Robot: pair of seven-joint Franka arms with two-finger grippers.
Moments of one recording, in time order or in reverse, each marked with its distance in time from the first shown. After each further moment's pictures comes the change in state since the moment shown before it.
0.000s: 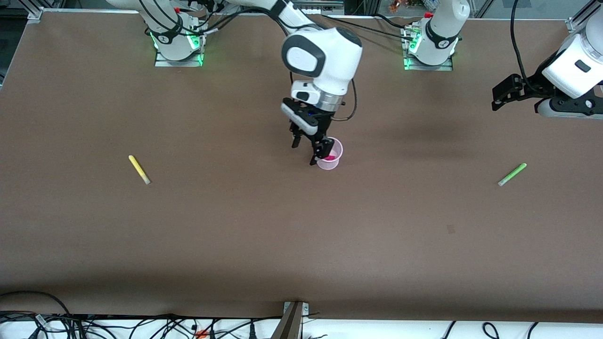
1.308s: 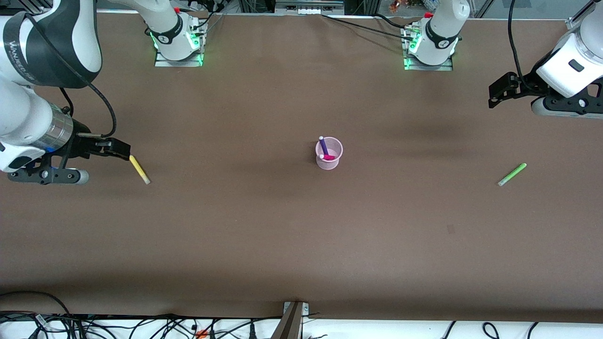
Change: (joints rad) left arm 0.003 0.000 -0.014 0.000 0.000 -0.021 0.000; right arm -0.410 -0.273 -0.412 -0.060 0.617 -0.403 -1.828
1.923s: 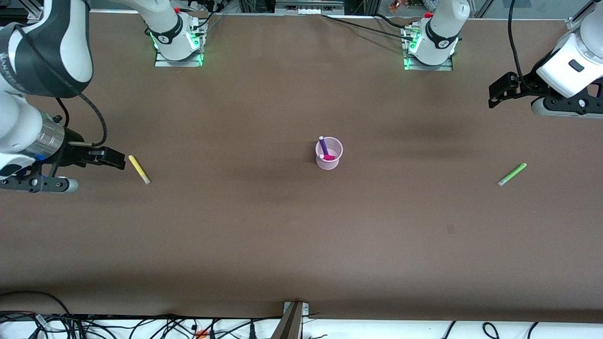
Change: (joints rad) left arm 0.000 0.000 0.000 0.000 0.000 -0.001 0.000; right arm -0.164 0.016 0.147 0.001 0.029 0.057 -0.003
